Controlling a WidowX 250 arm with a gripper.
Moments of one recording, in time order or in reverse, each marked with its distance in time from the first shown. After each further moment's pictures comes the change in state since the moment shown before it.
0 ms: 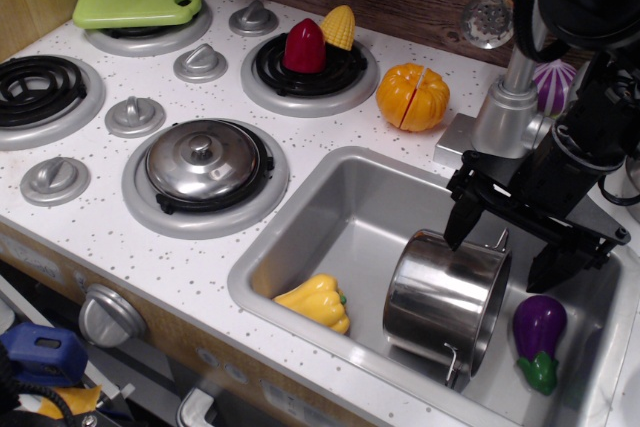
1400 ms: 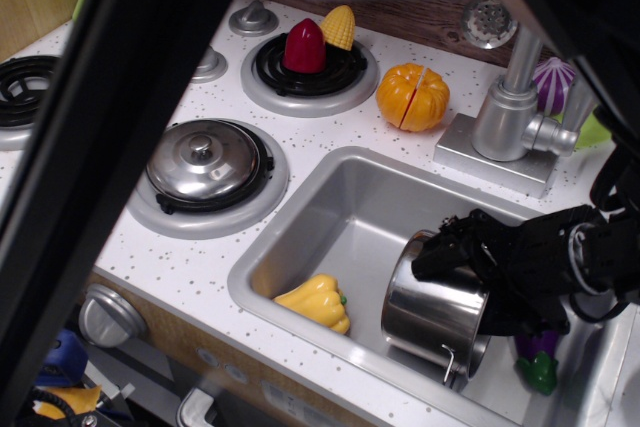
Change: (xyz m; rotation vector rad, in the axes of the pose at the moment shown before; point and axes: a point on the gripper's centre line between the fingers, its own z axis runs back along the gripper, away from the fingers) arm -0.017 0.015 -0.045 0.483 -0.068 -0.048
